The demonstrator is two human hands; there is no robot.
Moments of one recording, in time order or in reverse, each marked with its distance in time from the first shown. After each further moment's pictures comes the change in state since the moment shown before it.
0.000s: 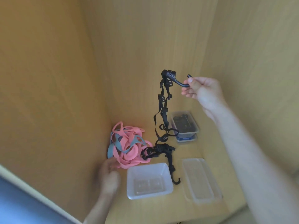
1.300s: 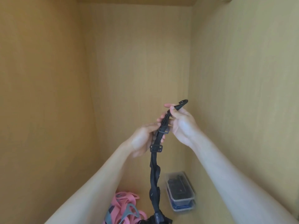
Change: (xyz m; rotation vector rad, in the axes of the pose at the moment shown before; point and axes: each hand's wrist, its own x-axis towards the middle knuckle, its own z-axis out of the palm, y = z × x) left_hand 0.009 0.347 0.118 -0.123 -1.001 0.335; right_hand 0.052 -0.105 -0.003 0.575 -0.300 -0.080
